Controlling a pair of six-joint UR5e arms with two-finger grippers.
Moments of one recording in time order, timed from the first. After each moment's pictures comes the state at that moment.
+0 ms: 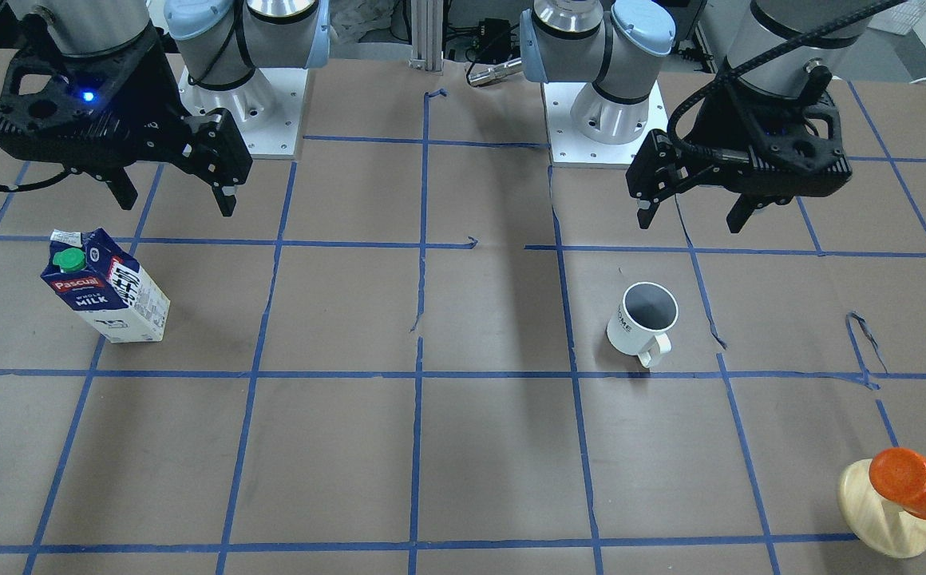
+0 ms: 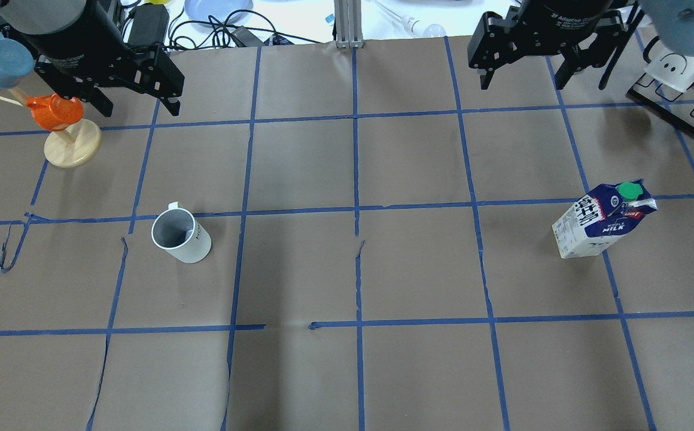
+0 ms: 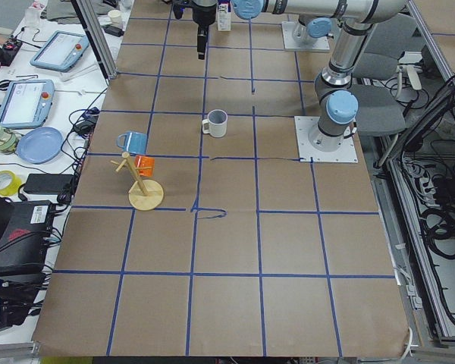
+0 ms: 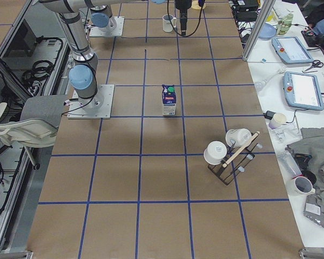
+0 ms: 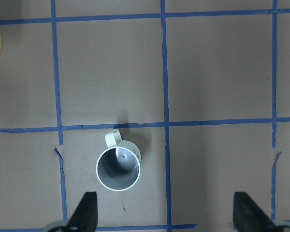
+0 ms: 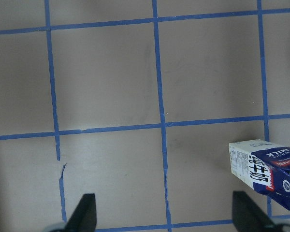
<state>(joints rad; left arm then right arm) -1.52 -1.60 -1.48 -1.54 1.57 0.08 1.62 -1.52 1.41 -1.58 -1.58 0.11</state>
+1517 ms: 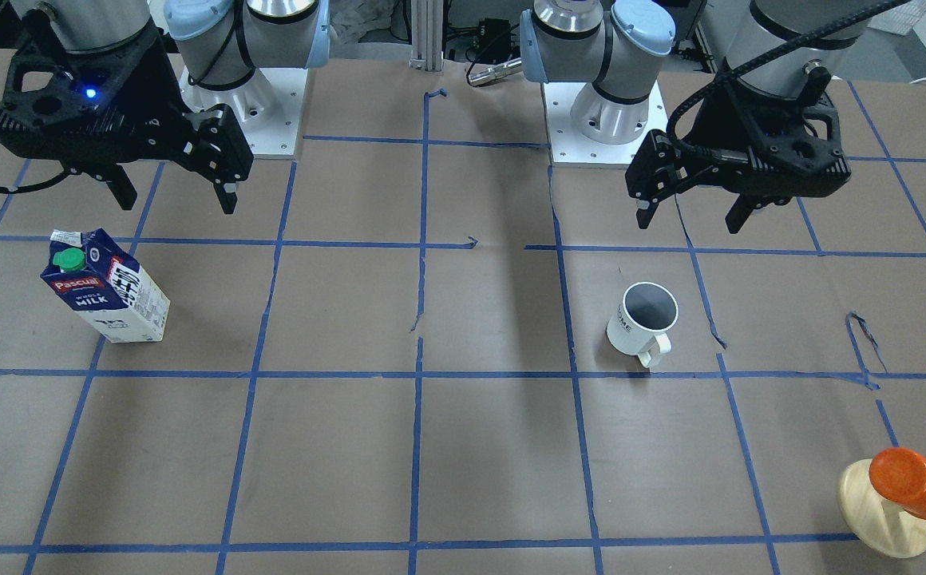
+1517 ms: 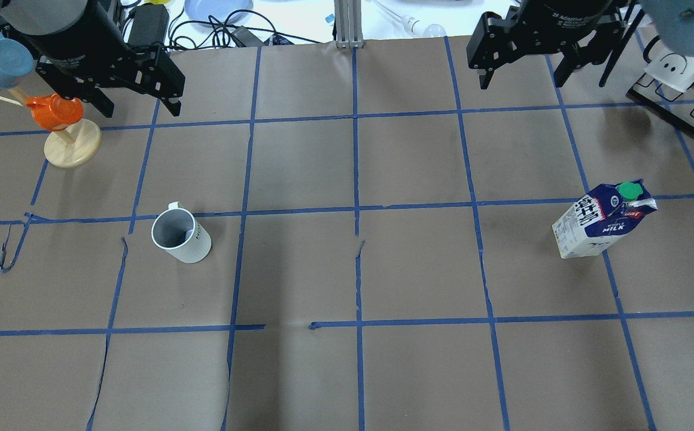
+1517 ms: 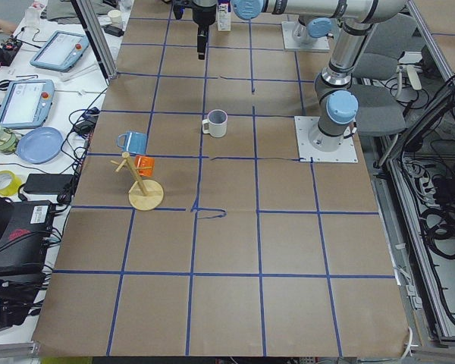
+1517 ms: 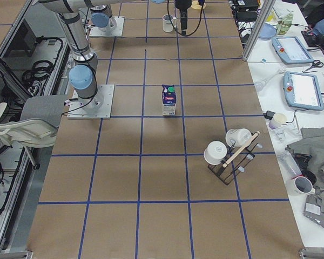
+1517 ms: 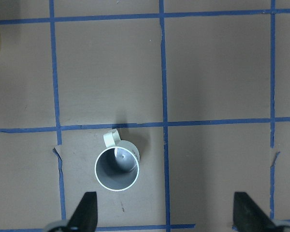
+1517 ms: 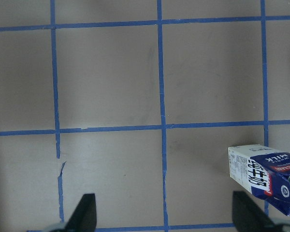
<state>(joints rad) -1.52 -1.60 -1.48 -1.54 1.57 0.08 1.62 -1.52 1.41 -1.58 -1.58 0.08</state>
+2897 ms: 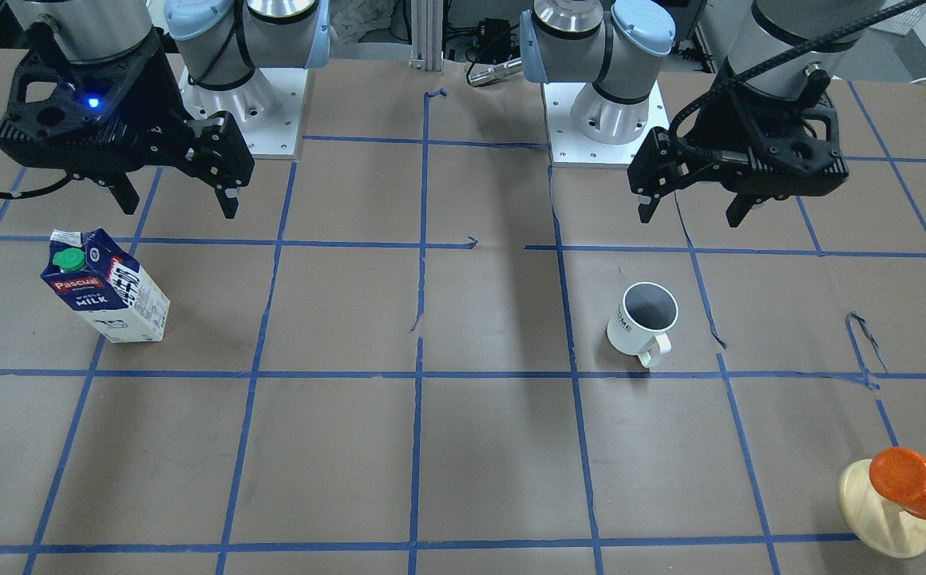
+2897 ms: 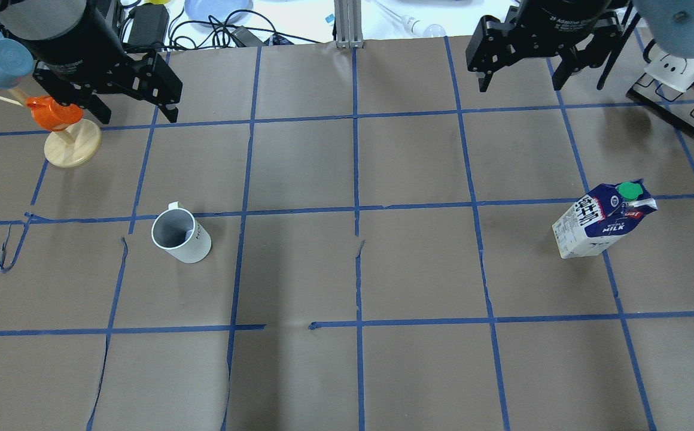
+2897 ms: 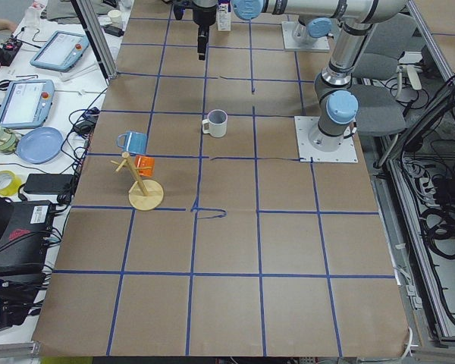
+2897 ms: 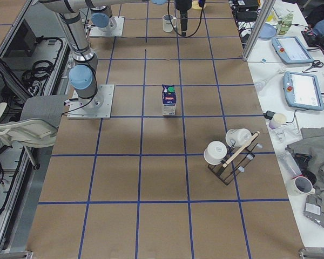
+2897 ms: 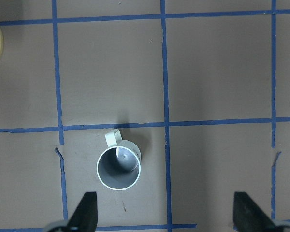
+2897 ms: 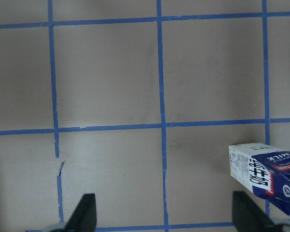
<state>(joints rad) -1.50 -1.59 -1.50 -1.59 1.58 0.09 1.62 -1.52 1.42 -1.58 -1.58 0.08</state>
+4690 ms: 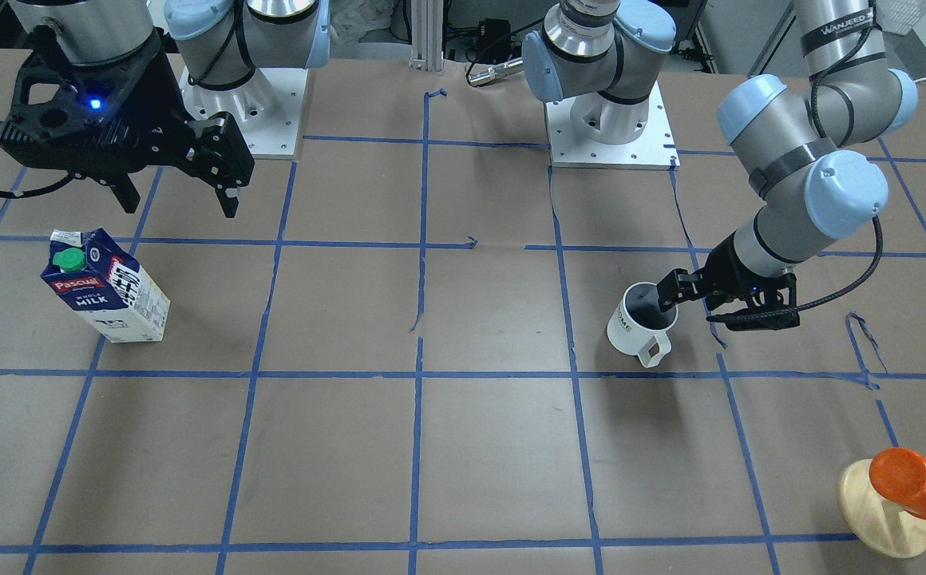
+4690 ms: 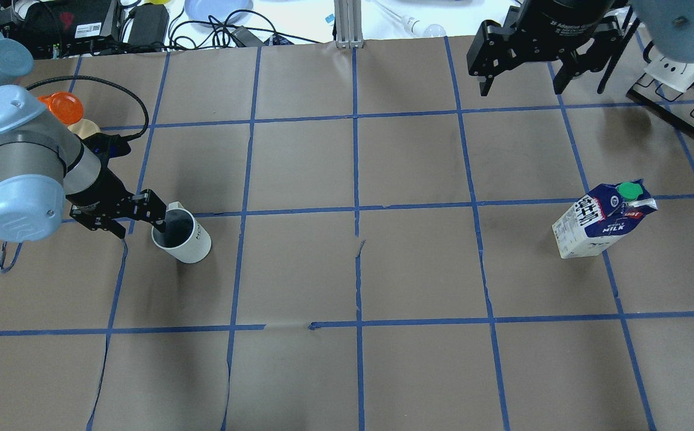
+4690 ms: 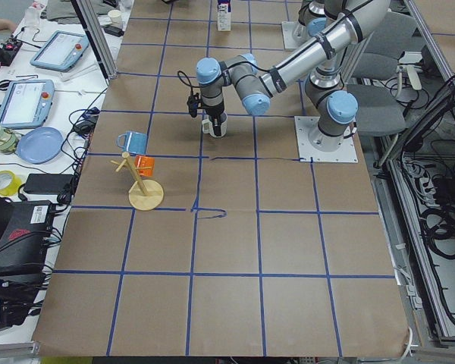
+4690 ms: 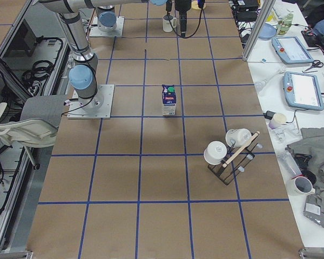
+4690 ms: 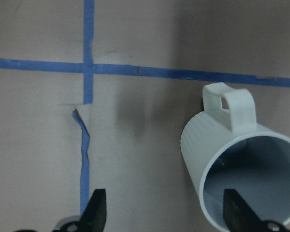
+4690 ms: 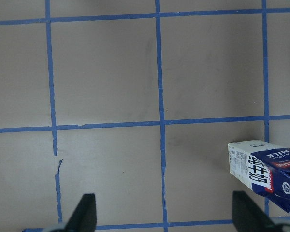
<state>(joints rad) -1.22 -1.73 -2.00 -1.12 1.51 0.26 1.62 -1.52 1.43 -1.58 -1.58 0.08</state>
